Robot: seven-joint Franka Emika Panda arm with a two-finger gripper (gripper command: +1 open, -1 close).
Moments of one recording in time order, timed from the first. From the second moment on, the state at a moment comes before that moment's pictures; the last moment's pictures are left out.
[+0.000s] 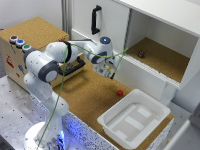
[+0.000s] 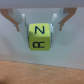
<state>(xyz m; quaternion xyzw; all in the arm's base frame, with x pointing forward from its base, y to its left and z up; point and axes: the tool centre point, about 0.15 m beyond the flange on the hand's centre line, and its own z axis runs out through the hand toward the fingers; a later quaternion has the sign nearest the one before) 0.470 0.041 0.397 -0.97 -0.16 -0.18 0.09</state>
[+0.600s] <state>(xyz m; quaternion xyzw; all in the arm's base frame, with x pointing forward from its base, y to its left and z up) 0.398 0.202 0.447 -0.92 -0.34 -0.13 0.16</state>
